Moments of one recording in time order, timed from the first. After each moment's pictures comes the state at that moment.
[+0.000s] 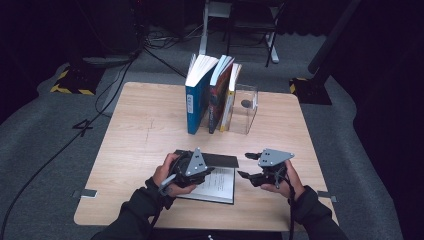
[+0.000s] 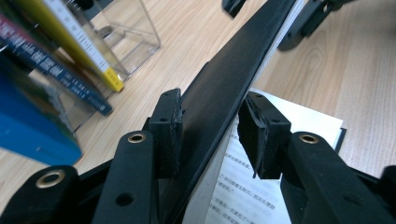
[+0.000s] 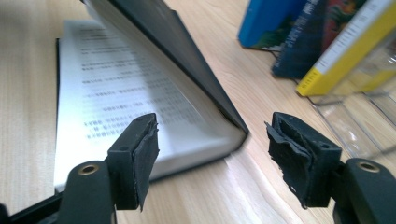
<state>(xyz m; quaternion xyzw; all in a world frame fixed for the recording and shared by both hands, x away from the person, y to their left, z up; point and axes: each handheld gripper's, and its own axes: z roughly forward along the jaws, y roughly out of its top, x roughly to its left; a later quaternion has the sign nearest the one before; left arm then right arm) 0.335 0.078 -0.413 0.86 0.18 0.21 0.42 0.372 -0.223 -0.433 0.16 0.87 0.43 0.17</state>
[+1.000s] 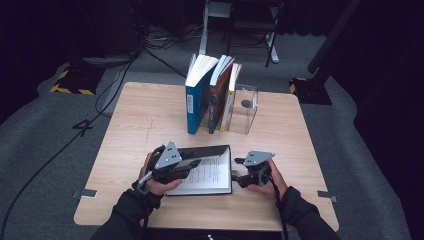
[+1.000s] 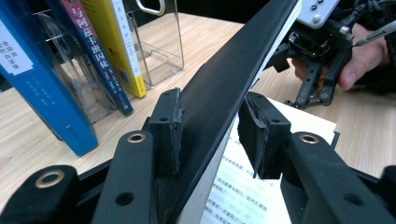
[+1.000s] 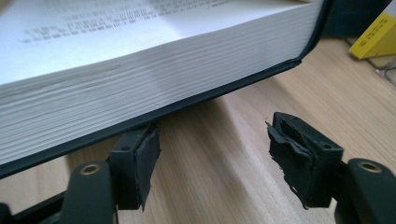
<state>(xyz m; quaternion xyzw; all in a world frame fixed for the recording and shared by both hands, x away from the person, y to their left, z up) 0.338 0.125 -0.413 0.80 0.24 0.18 0.52 0.389 -0.196 -0.482 0.19 0.88 0.42 0.13</state>
